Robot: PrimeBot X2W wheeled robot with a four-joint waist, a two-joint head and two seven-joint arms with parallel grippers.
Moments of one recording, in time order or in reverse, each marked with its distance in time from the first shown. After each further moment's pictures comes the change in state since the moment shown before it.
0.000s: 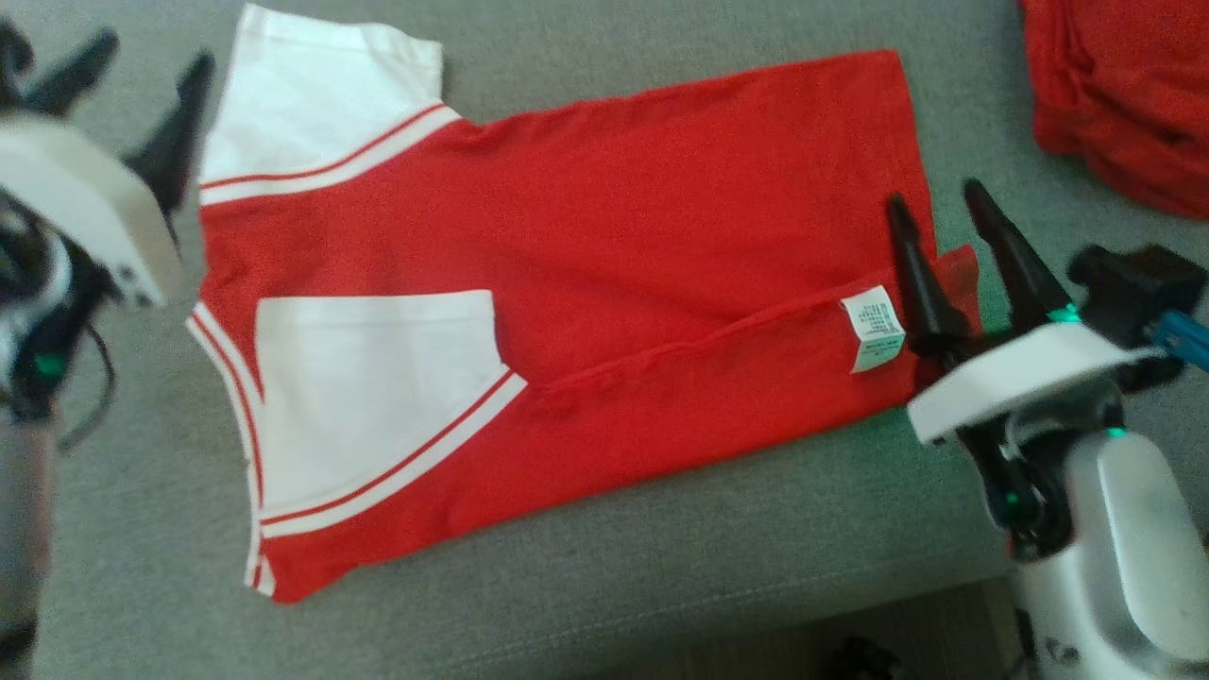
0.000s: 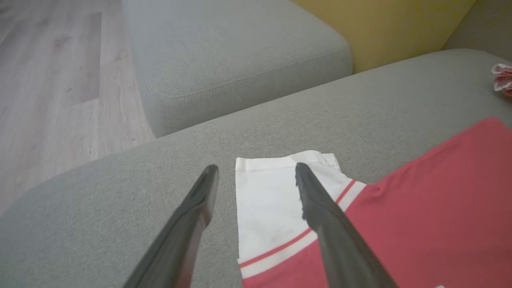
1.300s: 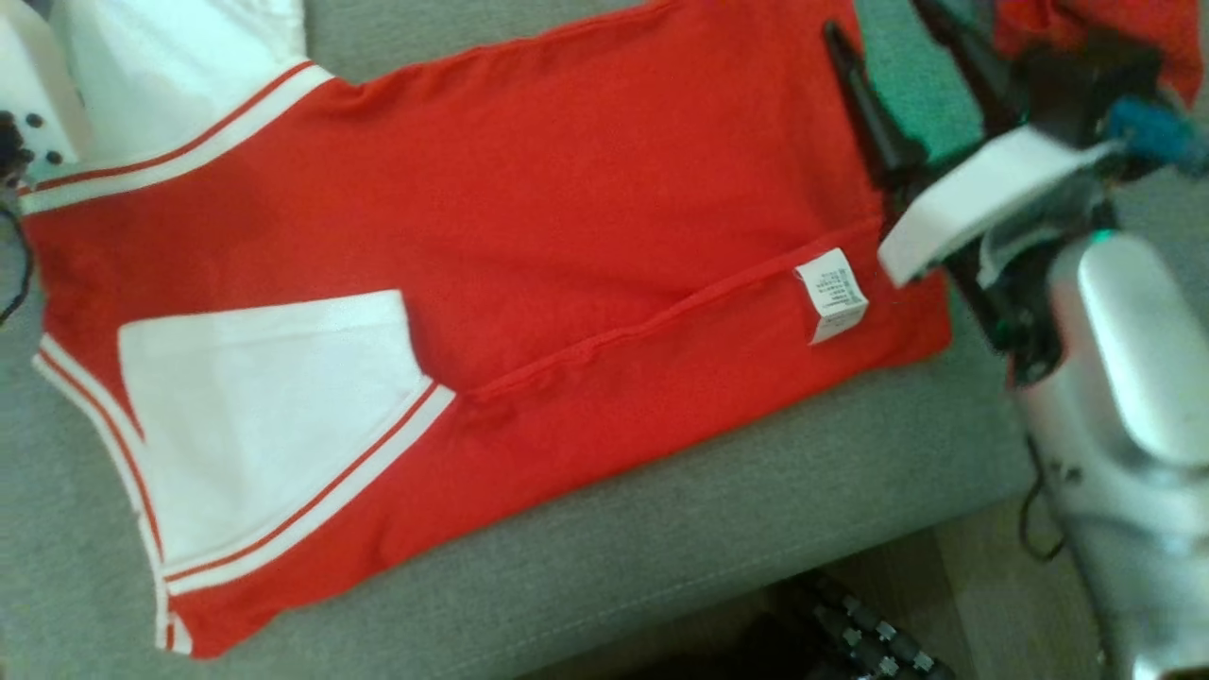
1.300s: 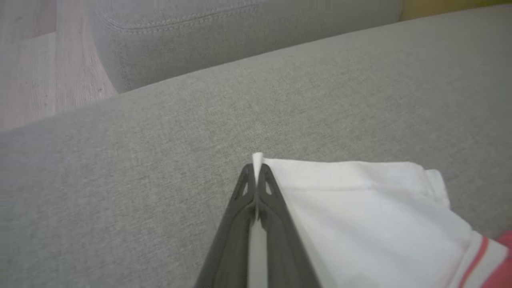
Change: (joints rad) left arm -0.299 0.031 -0.061 0.398 0.017 -0.005 0.021; right arm -0.371 -0.110 0.188 0.194 -0.015 0.000 0.002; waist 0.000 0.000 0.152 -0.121
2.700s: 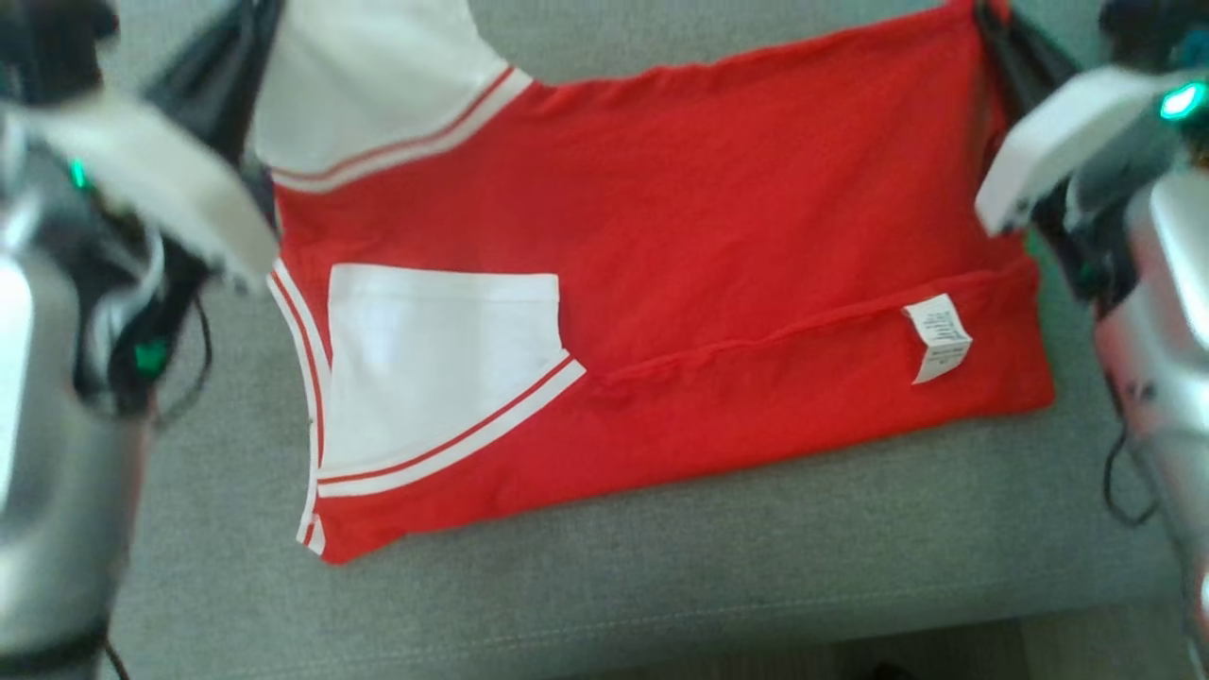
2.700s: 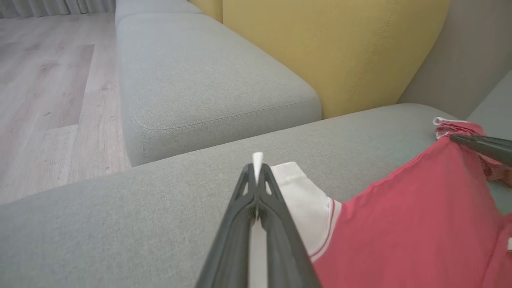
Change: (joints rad) left arm 0.209 -0.090 -0.076 -0.359 -0.123 -0.007 -0.216; right arm -0.225 -0.140 0.065 0.466 0.104 0.000 -0.055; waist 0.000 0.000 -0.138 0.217
